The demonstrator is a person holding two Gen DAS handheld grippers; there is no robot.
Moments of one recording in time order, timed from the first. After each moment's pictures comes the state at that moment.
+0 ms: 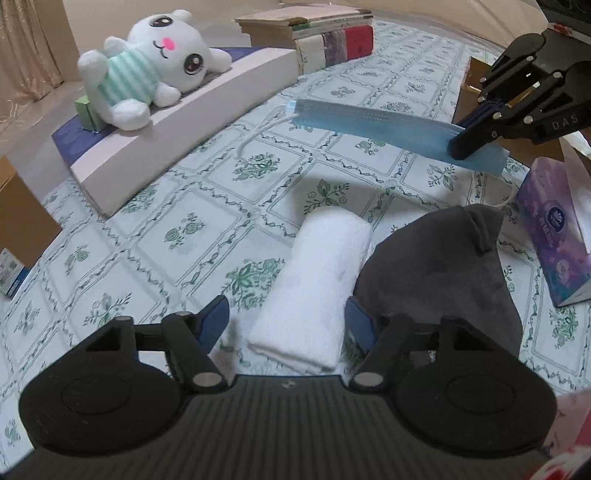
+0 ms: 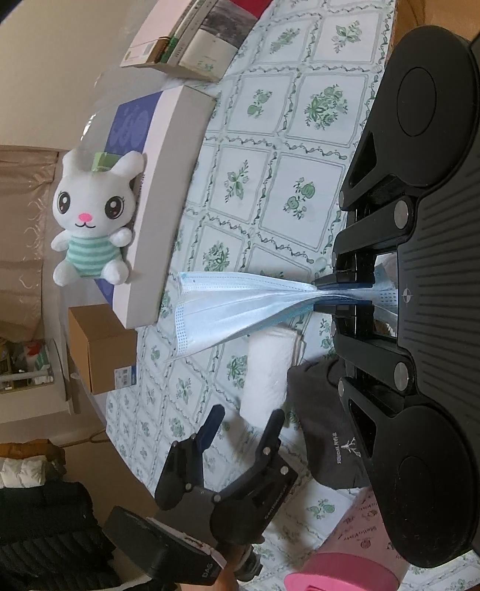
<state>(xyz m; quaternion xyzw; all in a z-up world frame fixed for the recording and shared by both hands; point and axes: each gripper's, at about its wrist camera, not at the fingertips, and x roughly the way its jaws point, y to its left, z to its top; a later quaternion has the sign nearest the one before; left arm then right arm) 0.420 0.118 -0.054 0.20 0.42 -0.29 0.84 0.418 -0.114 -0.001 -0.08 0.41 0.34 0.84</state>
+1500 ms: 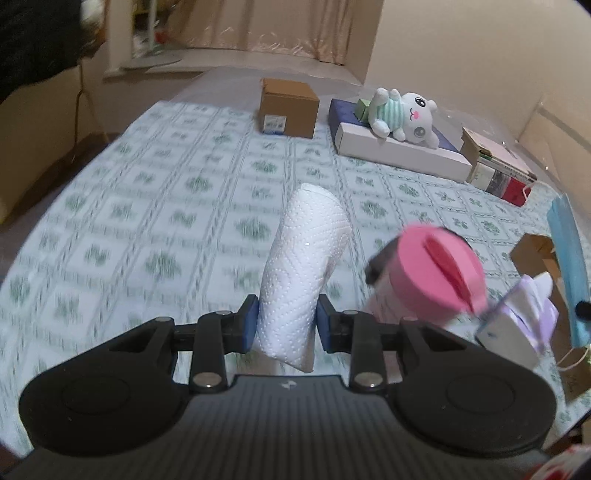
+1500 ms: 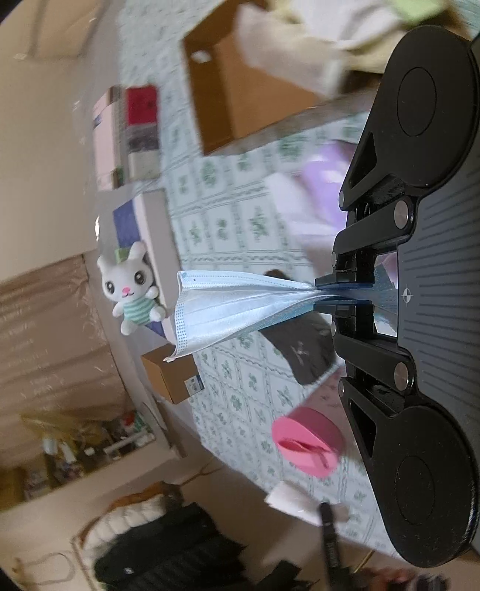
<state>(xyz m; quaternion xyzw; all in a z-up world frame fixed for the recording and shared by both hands) 0.109 0.172 0.049 -0.12 0.38 0.10 0.91 0.183 -0.196 0.063 0.14 0.37 0.23 0.89</state>
